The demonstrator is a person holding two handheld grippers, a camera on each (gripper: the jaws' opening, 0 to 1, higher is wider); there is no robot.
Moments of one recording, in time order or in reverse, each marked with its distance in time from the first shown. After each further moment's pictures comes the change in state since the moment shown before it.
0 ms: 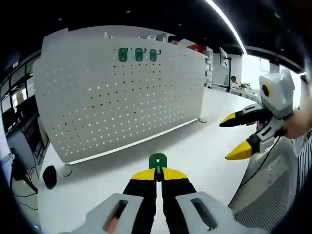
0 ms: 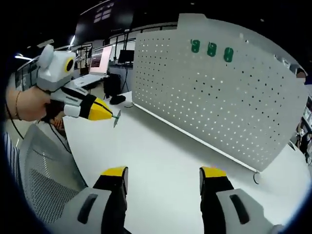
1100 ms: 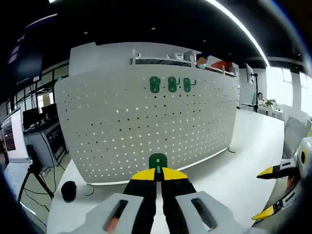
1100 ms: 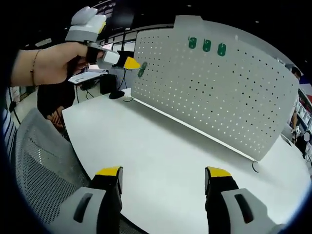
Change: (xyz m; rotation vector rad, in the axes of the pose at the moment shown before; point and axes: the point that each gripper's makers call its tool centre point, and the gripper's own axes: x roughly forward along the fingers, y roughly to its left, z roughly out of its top) left arm 0.011 0.048 0.083 -0.057 -0.188 0.277; right arm -0.010 0.009 -0.034 -0.025 -0.019 -0.039
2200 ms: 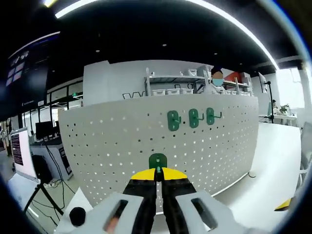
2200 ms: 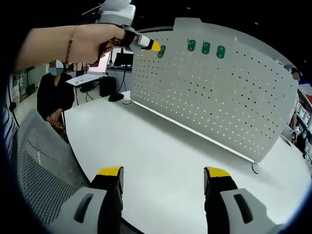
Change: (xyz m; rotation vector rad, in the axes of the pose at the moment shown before) left arm 0.047 0.022 0.077 0.013 -0.170 0.139; right arm 0.001 -0.003 0.003 0.005 -0.022 -0.007
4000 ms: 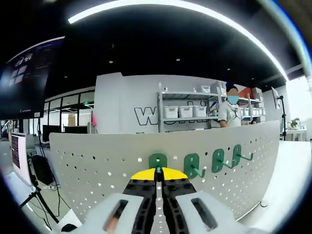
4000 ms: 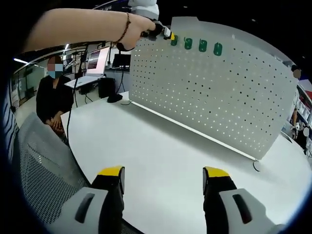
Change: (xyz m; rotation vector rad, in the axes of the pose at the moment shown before) left arm 0.071 0.013 0.059 -0.057 -0.133 0.097; right arm 0.002 -0.002 -0.001 0.028 0.008 0.001
